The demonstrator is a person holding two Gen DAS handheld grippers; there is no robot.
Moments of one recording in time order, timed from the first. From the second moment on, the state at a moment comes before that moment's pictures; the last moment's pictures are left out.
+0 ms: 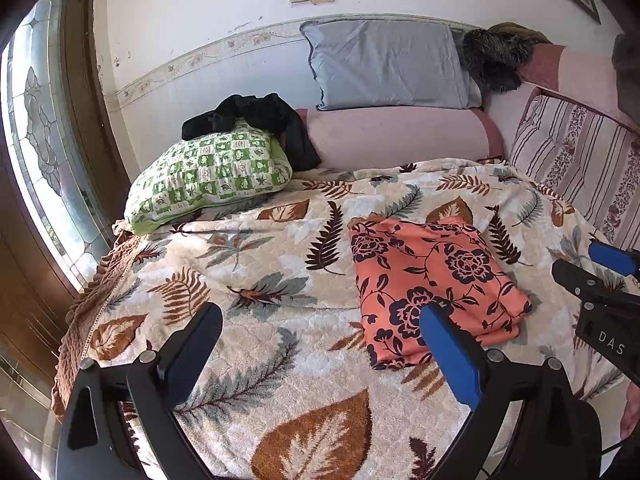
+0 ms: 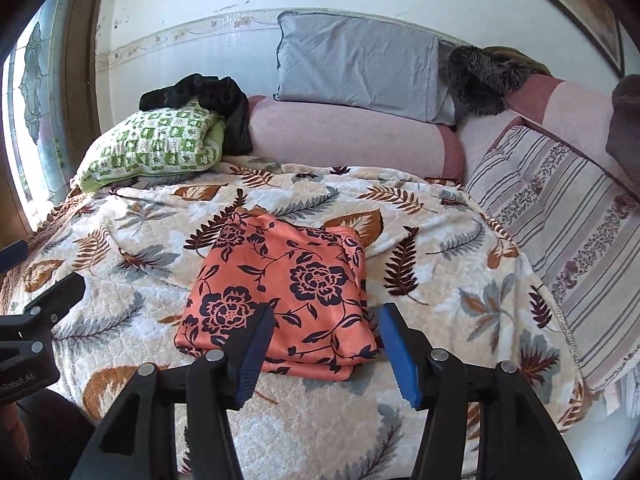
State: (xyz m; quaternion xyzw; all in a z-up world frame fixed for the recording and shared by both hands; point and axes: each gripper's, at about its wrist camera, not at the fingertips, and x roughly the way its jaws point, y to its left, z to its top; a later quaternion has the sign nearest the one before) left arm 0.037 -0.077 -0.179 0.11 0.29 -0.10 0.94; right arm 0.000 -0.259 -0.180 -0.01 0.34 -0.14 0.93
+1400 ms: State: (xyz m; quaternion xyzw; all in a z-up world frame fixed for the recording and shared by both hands) left arm 0.033 -0.085 -0.170 0.12 0.29 -0.09 0.95; right arm -0.006 -0.270 -0.176 -0.01 0.34 -0.15 0.93
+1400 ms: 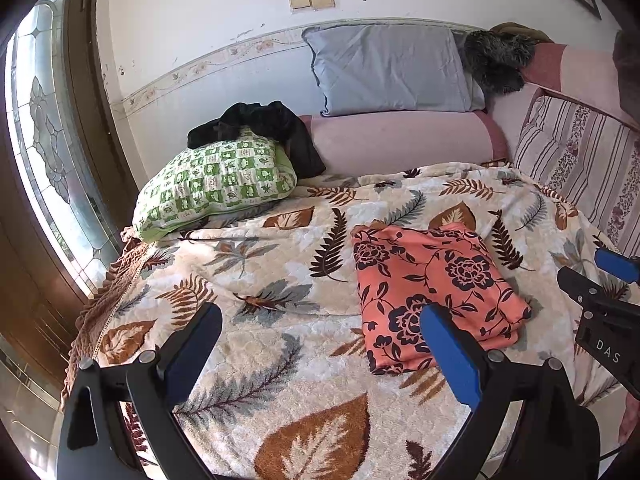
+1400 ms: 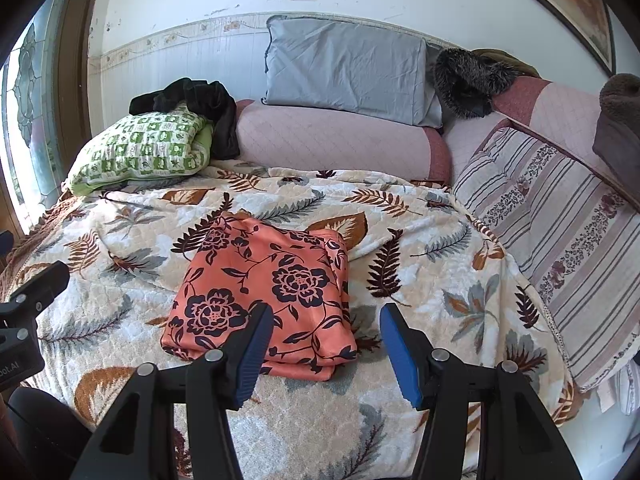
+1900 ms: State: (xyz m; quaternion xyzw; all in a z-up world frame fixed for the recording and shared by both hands) left arm 0.036 -0.086 -0.176 0.12 0.30 -0.09 0.94; right arm -0.002 -0.271 -0.185 -0.01 0.34 -0.15 0.93
